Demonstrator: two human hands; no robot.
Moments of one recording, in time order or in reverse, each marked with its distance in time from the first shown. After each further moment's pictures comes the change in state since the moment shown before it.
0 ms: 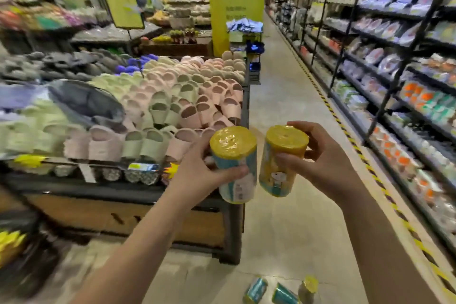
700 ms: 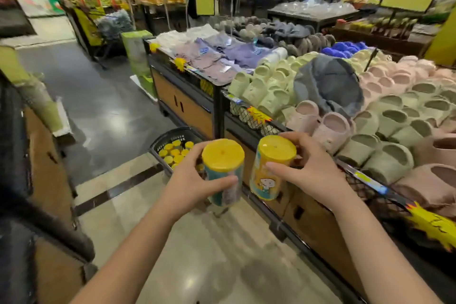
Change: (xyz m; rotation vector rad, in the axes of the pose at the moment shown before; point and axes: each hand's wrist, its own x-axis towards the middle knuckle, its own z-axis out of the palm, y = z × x) left_hand -0.291 -0.112 -0.490 0.213 0.729 -0.311; right_hand -0.001 -0.196 0.578 0.126 -0.764 -0.215
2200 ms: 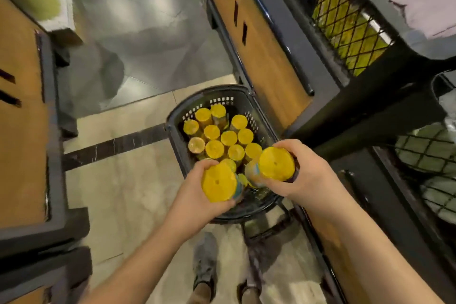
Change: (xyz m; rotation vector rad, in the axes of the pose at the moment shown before) left_hand 0.444 -0.505 -0.131 0.149 0.145 -0.613; right_hand 0.594 0.299 0.393 -0.278 -0.599 0.085
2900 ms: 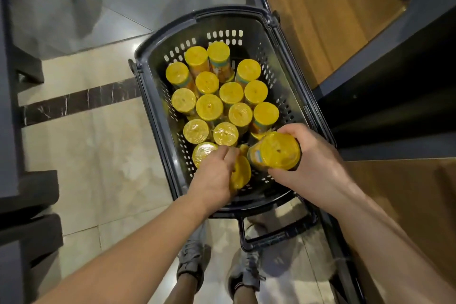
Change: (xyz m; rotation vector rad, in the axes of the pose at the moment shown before) left_hand 0.118 -0.174 0.155 0.559 -0.199 0.122; right_hand 0.070 0.160 0.126 -0.069 -0.101 0.084
